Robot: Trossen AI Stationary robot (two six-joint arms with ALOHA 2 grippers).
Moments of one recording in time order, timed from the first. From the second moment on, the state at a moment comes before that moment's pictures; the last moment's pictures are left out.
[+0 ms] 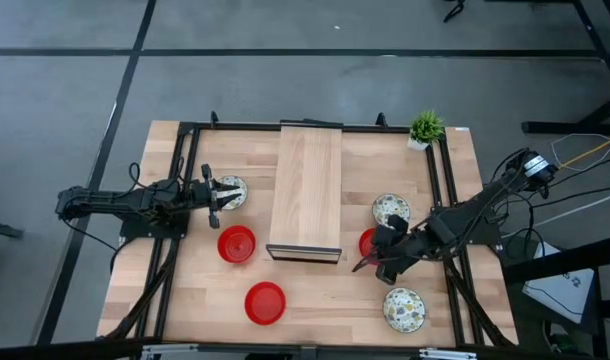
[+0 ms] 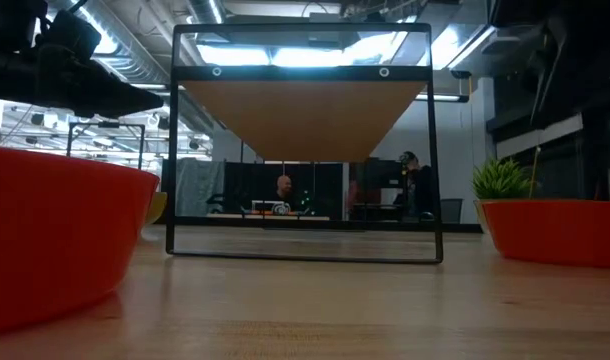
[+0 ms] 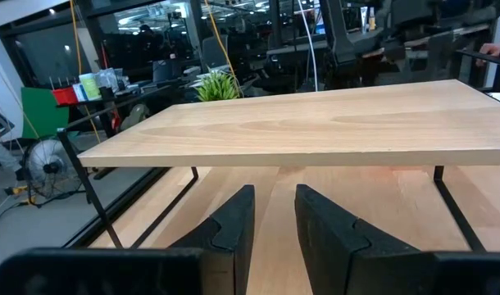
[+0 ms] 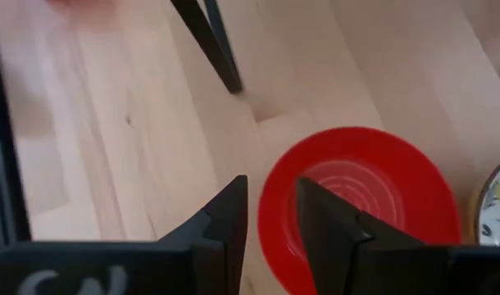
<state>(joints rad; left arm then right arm) 0.02 0.09 0.01 0.05 -0.27 0.14 0.57 1.28 0.90 -0.71 0.31 0.86</state>
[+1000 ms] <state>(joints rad) 0.02 0.09 0.01 0.05 -0.27 0.14 0.56 1.65 1.05 -0.83 0.27 0.89</state>
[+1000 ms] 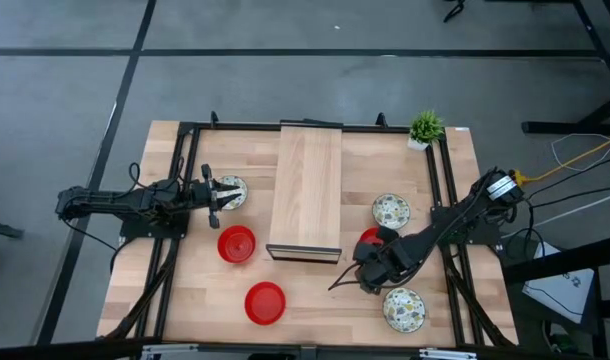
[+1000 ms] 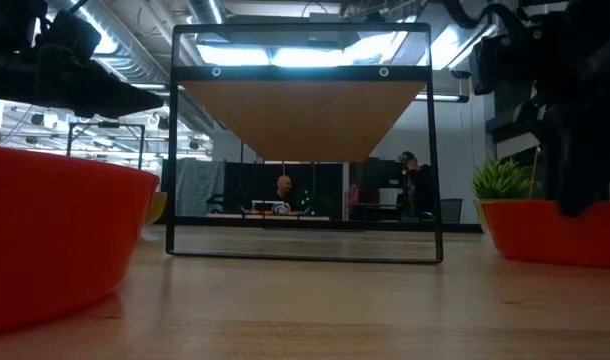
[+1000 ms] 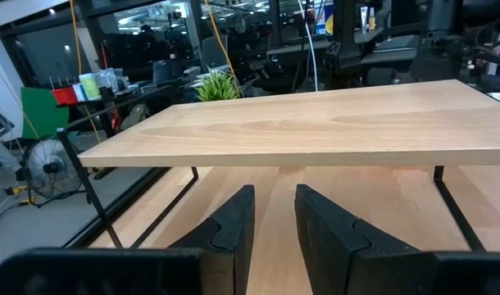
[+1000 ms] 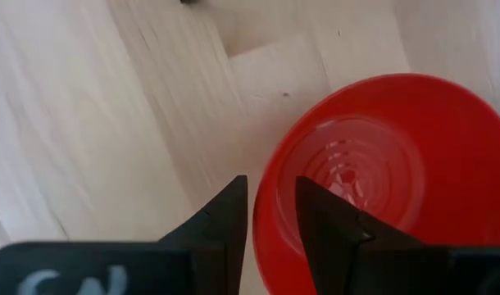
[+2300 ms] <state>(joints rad) 0.02 0.09 0.01 0.05 -0.27 0.14 0.56 1.69 1.05 -0.78 0.27 0.78</state>
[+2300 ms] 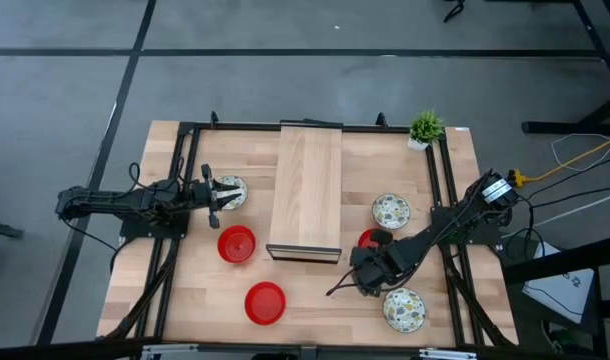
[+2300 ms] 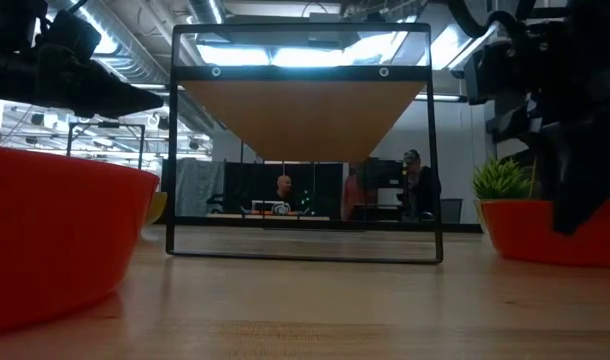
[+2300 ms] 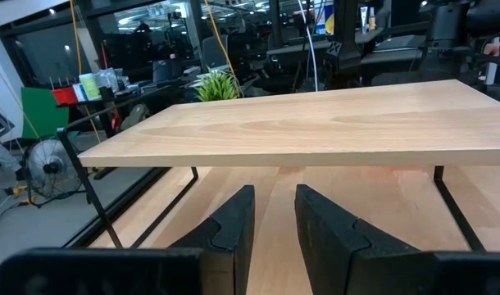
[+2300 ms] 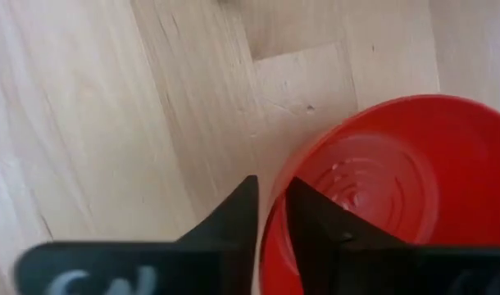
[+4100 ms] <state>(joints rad) 0.02 0.09 0.01 0.05 -0.27 0.14 0.57 1.67 1.47 -1.39 0.30 0.70</state>
